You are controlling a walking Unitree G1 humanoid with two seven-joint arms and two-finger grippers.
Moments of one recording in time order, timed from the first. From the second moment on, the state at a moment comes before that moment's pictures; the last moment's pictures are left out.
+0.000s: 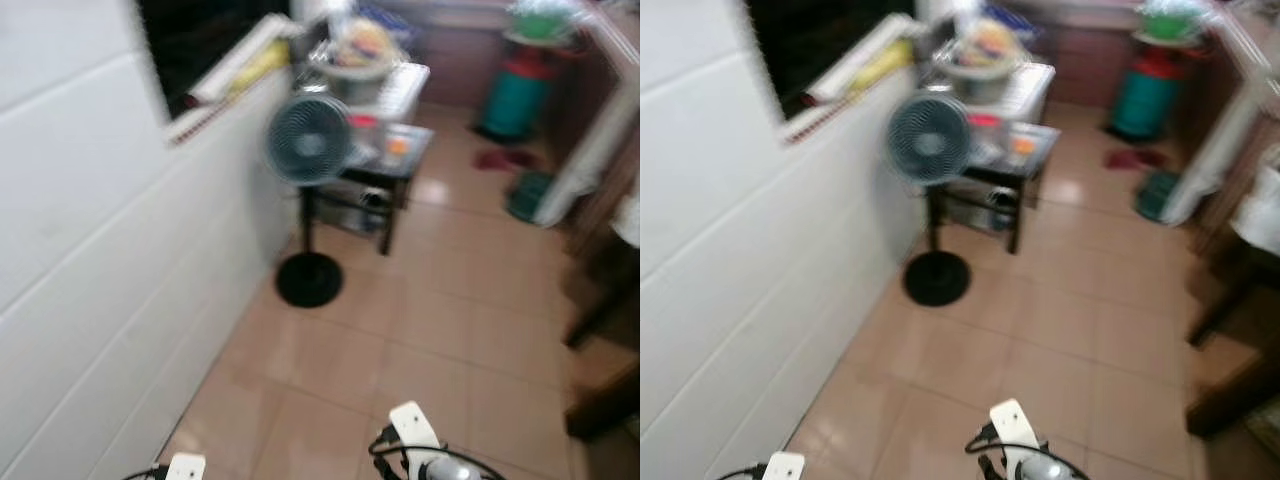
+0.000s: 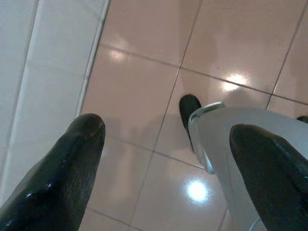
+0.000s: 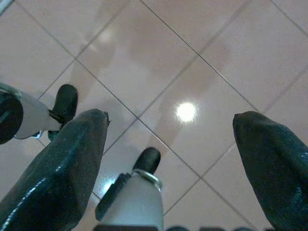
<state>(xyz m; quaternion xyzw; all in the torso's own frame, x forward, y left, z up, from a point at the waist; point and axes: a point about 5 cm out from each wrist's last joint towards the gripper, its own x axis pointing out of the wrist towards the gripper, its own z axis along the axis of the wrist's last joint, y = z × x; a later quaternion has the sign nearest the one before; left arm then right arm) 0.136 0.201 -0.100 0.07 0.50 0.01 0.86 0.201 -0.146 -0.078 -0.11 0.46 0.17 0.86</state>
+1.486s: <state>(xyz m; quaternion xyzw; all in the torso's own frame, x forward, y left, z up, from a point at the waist) 0.184 0.173 -0.085 0.01 0.46 0.02 0.89 0.206 -0.144 -0.075 -0.12 0.45 0.17 0.87</state>
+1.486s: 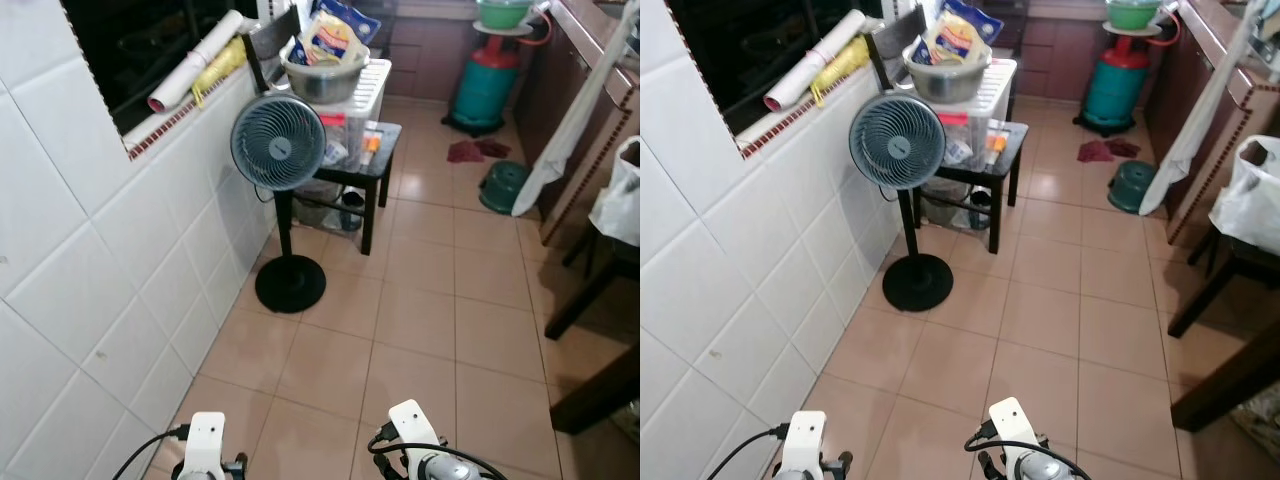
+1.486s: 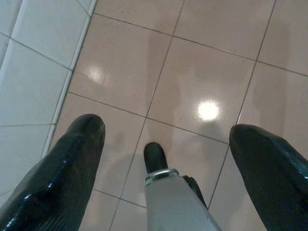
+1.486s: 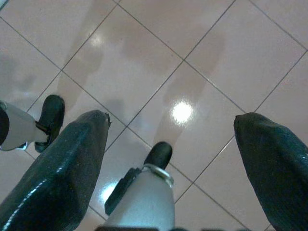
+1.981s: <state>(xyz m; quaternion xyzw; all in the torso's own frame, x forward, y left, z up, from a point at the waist) 0.181 0.180 -0.086 0.02 0.46 0.01 0.89 0.206 -0.139 -0.075 -0.12 0.45 0.17 0.87</state>
